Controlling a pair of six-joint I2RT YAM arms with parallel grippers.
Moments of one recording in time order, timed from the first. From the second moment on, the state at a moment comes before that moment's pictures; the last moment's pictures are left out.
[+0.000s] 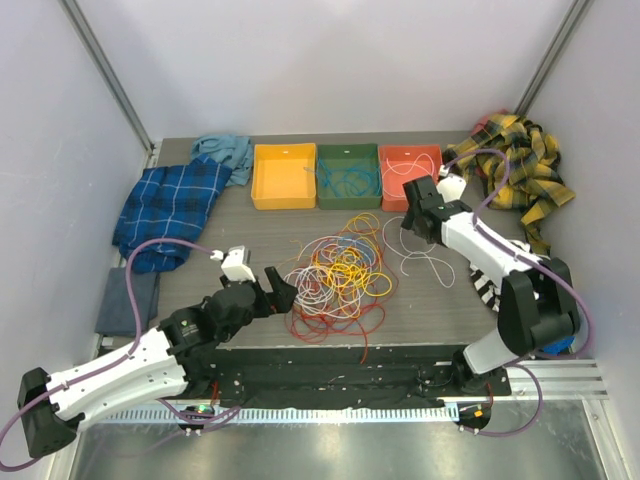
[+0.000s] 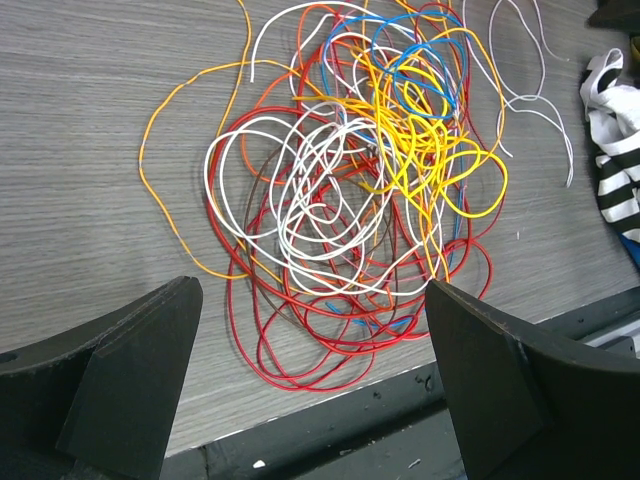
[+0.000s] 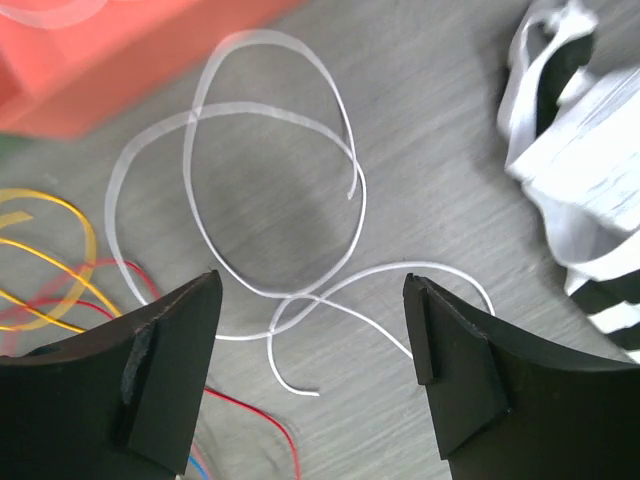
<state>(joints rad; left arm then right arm) -0.99 0.64 0.44 -0.33 -0.46 -0.88 0.34 1.49 1.06 -0.56 0.57 0.71</state>
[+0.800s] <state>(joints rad) -0.99 0.60 0.43 -0.33 -0.46 -0.89 0.34 1.62 0.87 -0.39 0.40 0.72</state>
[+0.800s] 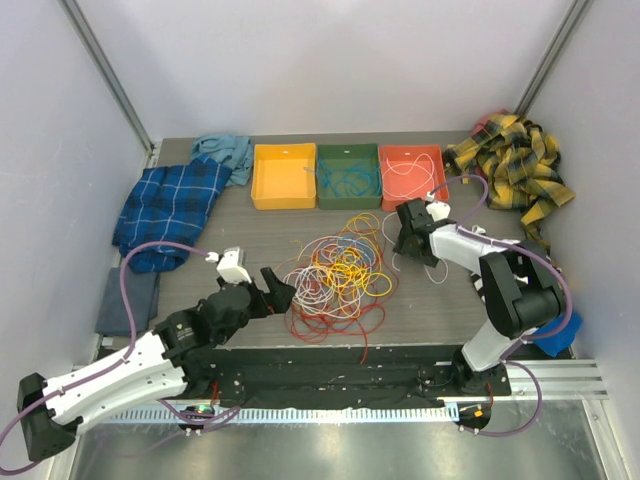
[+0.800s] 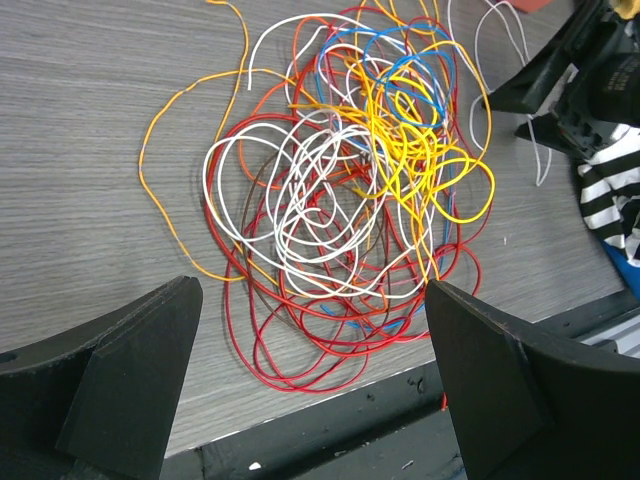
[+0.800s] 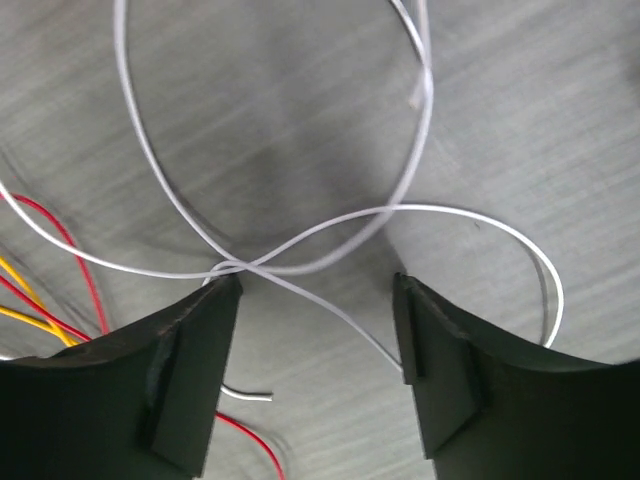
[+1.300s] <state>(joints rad) -0.99 0.59 0.43 -0.36 -0.49 -0.89 0.35 1.69 0.94 -0.31 0.40 0.67</state>
